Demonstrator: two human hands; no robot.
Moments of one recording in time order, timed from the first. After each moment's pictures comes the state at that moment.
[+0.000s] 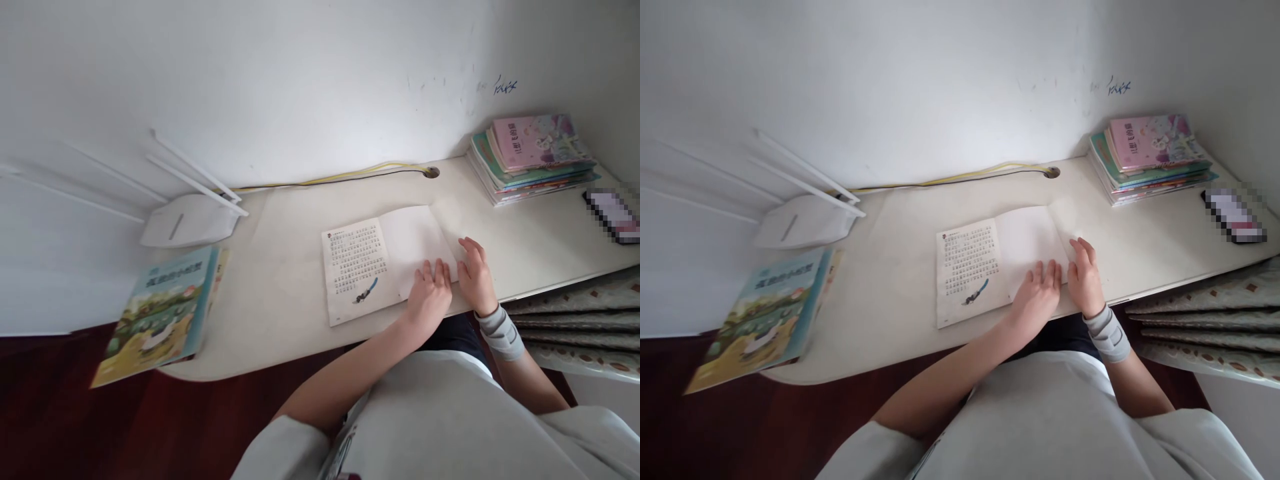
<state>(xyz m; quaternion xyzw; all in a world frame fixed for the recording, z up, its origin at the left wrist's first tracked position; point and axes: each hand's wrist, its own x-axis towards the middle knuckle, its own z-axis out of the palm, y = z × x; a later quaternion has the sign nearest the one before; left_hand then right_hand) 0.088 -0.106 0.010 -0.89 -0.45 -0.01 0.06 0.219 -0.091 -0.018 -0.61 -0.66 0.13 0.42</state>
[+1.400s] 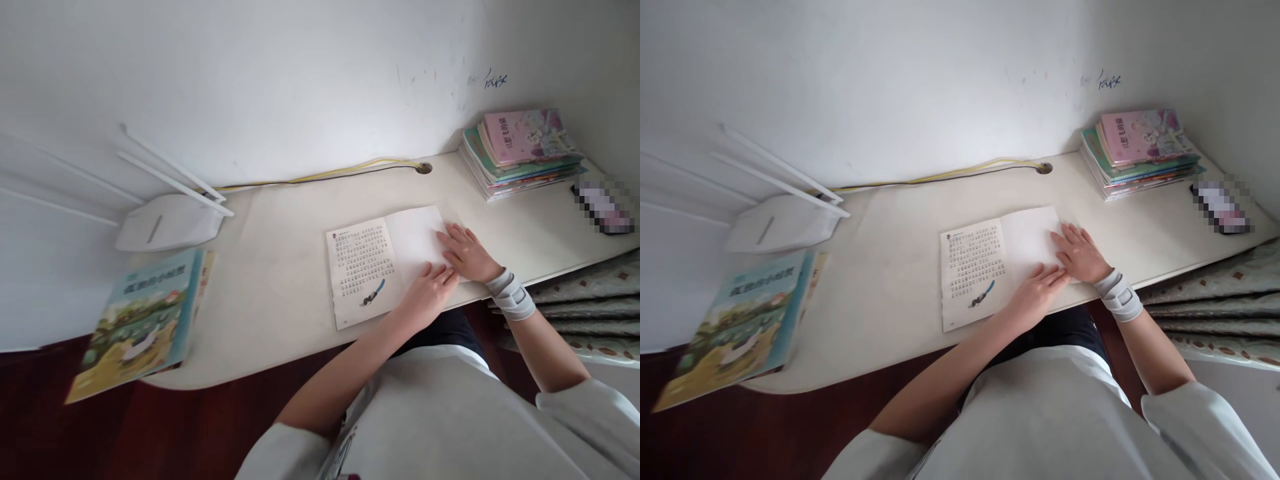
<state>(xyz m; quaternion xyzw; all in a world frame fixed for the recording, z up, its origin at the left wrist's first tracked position) 0.075 -0.097 0.012 -0.95 -0.31 -0.09 -0.05 0.250 -0.051 -0.012 -0.55 -0.83 0.07 0.11</state>
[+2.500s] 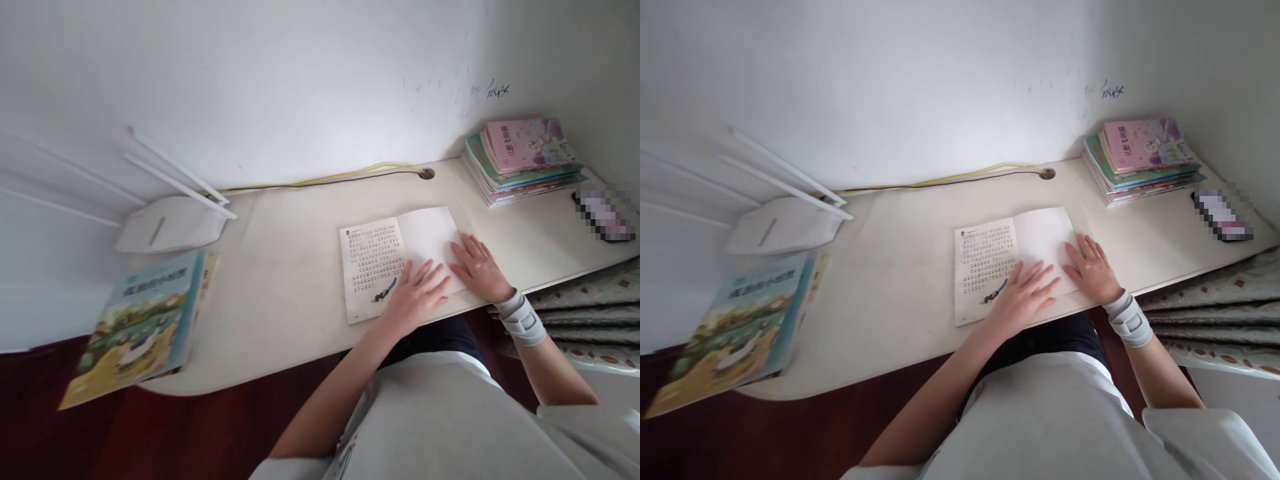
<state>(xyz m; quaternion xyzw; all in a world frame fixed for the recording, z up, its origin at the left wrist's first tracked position) 0.039 -0.098 -0.004 -0.92 -0.33 -0.20 -0.04 0.254 -0.079 -0.012 -0.60 -0.79 0.01 0.10</state>
